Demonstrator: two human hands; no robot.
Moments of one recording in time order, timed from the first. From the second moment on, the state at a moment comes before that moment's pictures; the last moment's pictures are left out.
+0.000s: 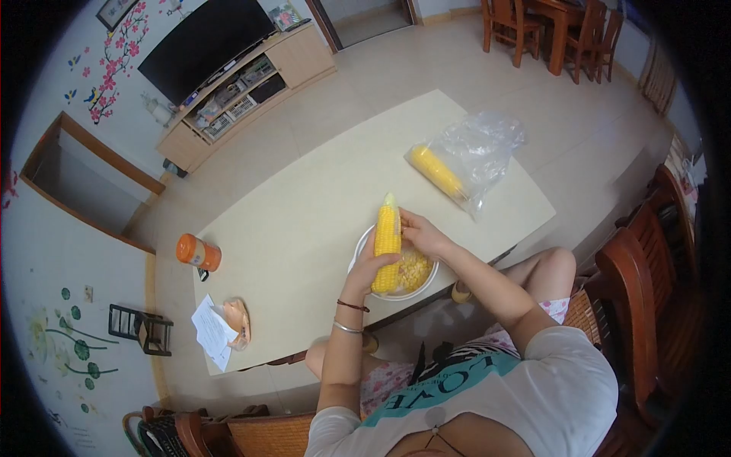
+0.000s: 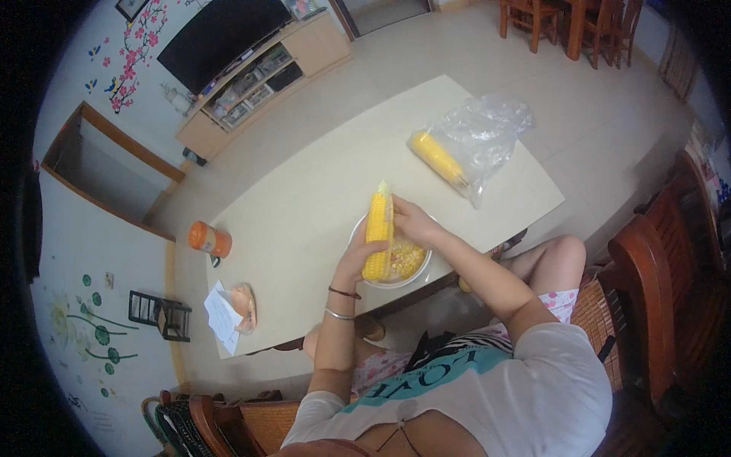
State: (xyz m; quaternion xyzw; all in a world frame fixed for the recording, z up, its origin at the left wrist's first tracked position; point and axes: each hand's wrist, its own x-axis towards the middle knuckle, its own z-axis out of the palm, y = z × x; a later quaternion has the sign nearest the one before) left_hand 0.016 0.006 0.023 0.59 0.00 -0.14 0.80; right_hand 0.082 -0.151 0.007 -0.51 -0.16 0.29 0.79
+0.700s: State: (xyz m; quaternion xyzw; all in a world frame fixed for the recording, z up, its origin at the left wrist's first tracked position) left_hand 0.009 0.003 0.030 0.65 0.01 -0.14 0.75; right_hand 0.088 -0.149 -0.003 -0.53 -0.19 0.33 0.76
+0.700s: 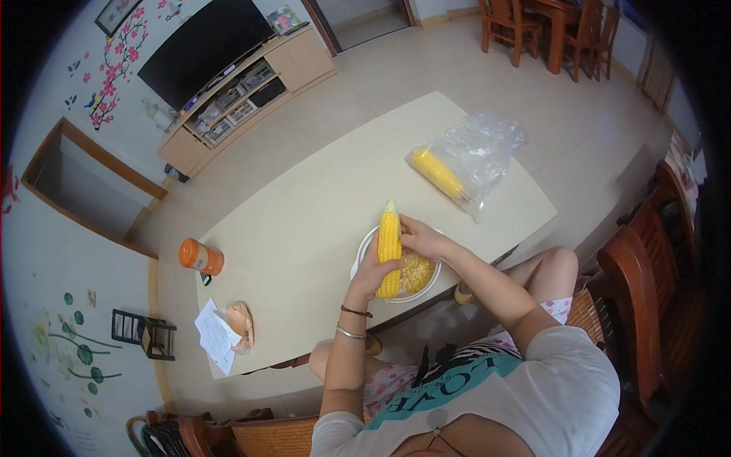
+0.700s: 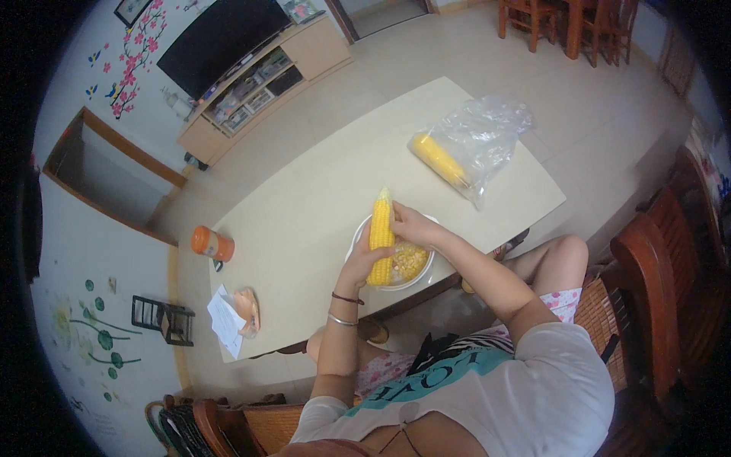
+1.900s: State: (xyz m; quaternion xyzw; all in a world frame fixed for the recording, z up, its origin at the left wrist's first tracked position) left_hand 0.011 0.004 0.024 0.62 0.02 -0.14 0.77; right_hand 0.087 -0.150 0.000 -0.55 -0.21 0.32 0.75
